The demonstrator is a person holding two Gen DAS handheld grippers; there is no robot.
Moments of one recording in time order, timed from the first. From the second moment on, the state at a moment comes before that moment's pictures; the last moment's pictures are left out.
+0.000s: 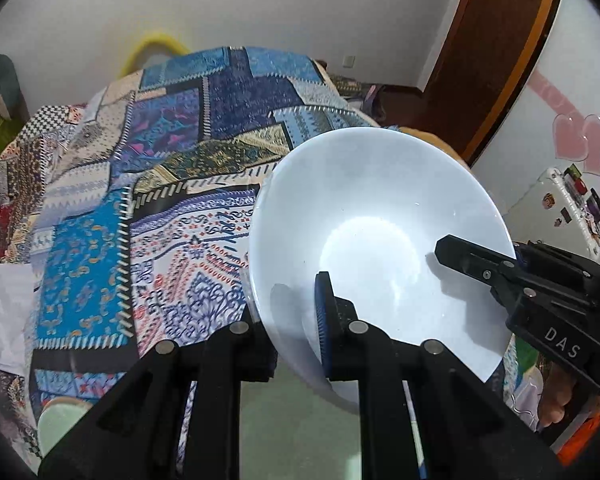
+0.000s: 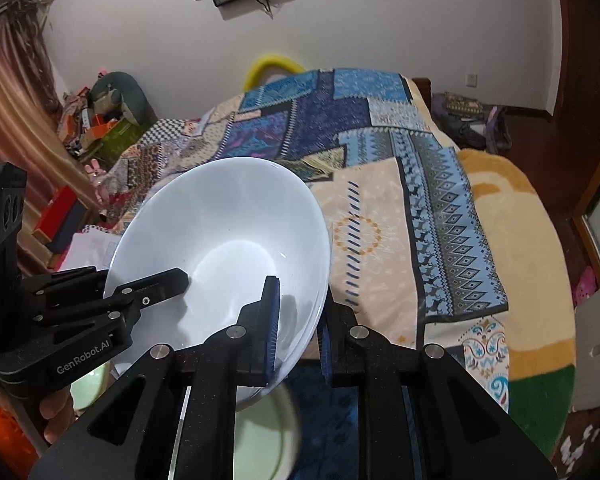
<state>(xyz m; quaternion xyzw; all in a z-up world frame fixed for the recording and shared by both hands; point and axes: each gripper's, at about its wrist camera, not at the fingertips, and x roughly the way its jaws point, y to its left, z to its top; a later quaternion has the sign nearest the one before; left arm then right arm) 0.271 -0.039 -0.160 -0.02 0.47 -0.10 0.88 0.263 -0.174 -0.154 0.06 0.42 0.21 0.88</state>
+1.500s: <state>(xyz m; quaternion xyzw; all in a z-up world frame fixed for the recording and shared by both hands) 0.100 0.154 -0.143 -0.08 0.44 0.02 0.89 0.166 0.004 -0.158 0.01 0.41 0.35 0.84</state>
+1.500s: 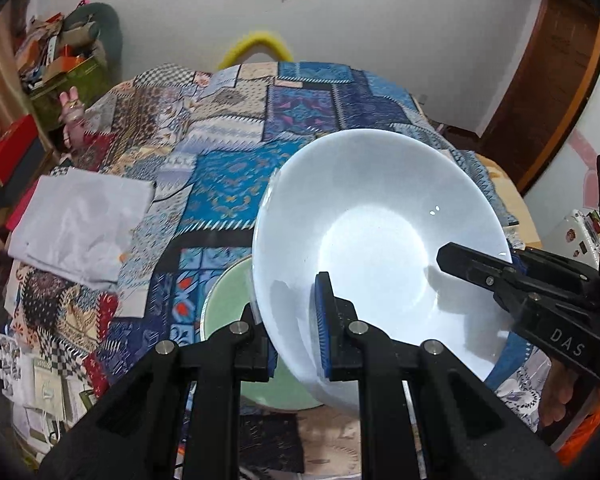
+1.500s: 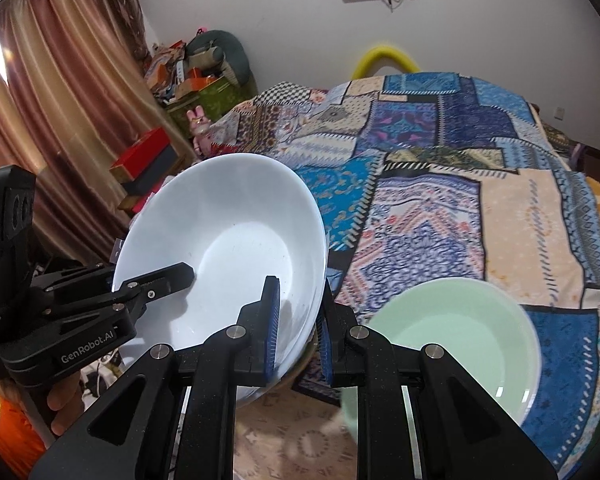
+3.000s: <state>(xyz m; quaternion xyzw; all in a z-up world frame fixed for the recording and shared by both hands) 0.104 0.192 -0.227 -0.08 0.51 0.05 0.85 0.168 0.043 -0.220 -0.04 0.50 0.35 0.80</state>
